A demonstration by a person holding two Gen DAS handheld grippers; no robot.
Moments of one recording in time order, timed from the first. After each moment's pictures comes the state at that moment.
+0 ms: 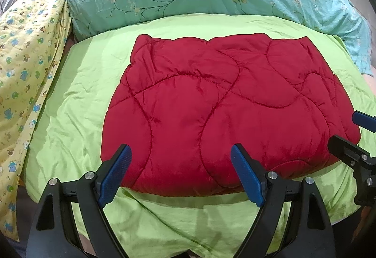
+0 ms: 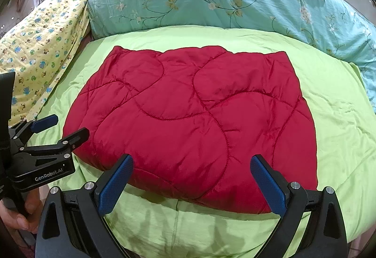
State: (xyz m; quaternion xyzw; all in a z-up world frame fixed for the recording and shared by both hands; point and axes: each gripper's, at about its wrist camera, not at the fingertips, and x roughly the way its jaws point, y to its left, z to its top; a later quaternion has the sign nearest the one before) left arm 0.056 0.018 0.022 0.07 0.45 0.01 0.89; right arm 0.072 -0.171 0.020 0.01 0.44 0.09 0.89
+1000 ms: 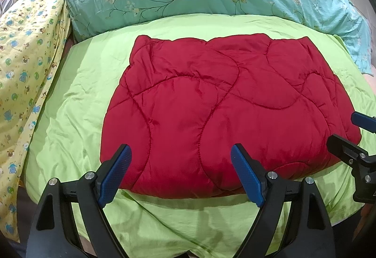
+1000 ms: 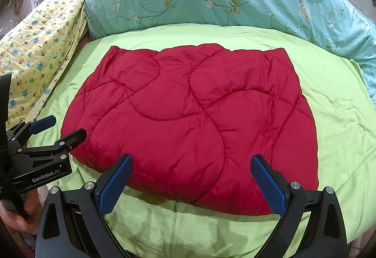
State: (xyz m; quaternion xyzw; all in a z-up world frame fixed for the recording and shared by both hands) left arm 0.058 0.016 0.023 0.07 0.45 0.01 0.89; right arm 0.077 -0.175 0.018 0.02 0.45 0.09 0.89
